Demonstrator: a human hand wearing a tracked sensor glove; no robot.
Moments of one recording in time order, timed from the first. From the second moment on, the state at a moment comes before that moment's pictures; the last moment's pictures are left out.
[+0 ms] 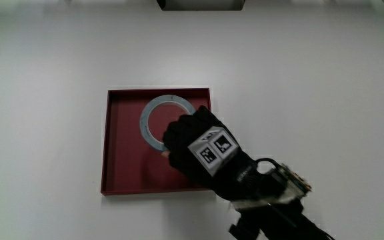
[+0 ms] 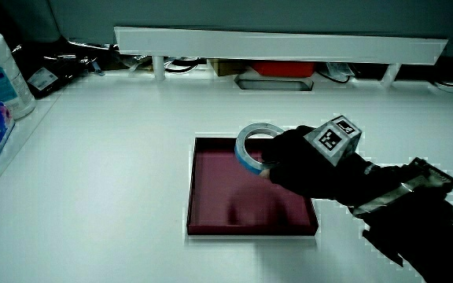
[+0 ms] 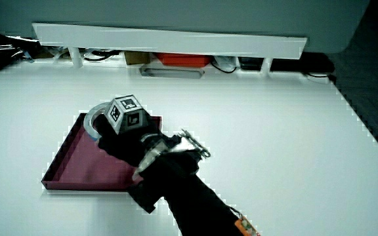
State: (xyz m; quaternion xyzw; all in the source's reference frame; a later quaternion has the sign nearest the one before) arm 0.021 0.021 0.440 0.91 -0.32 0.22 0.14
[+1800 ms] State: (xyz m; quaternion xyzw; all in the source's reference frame) arm 0.069 0.062 0.354 0.85 -0.33 0.29 0.30
